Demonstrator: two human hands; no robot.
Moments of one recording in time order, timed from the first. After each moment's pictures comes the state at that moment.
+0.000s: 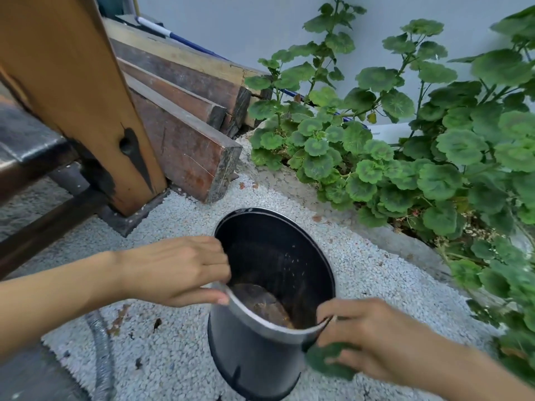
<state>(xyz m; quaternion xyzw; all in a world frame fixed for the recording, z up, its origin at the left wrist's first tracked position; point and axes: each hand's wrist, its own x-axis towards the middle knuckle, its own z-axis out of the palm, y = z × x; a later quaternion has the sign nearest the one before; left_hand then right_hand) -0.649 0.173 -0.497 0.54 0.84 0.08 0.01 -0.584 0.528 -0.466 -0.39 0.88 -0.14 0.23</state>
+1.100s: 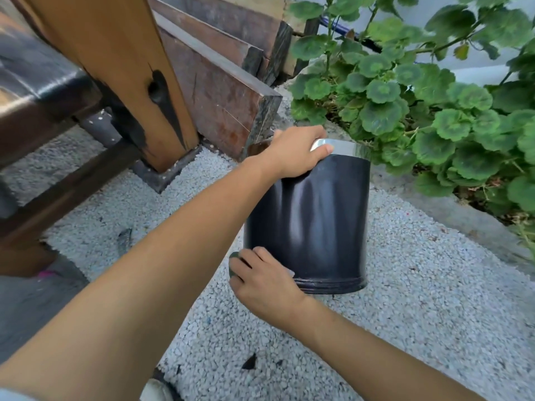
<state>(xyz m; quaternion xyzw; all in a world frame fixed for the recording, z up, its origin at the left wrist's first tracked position) -0.791 0.264 -0.537 0.16 0.95 0.27 0.05 -0.603 0.338 -0.633 -0.52 0.85 0.01 -0.09</state>
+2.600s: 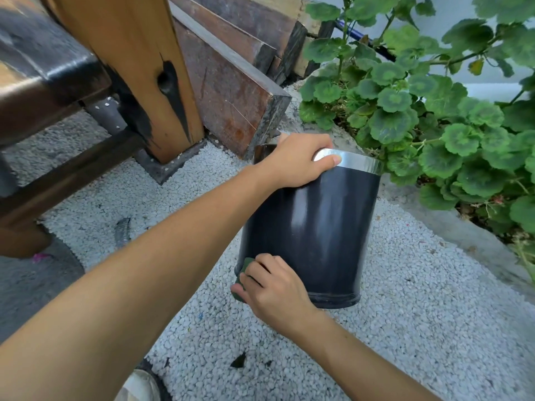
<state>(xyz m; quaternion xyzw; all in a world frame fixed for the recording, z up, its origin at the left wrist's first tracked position) -0.776 0.262 -0.543 0.17 0.93 0.34 0.01 -0.600 0.359 -0.657 -0.44 0.86 -0.18 -0.20</state>
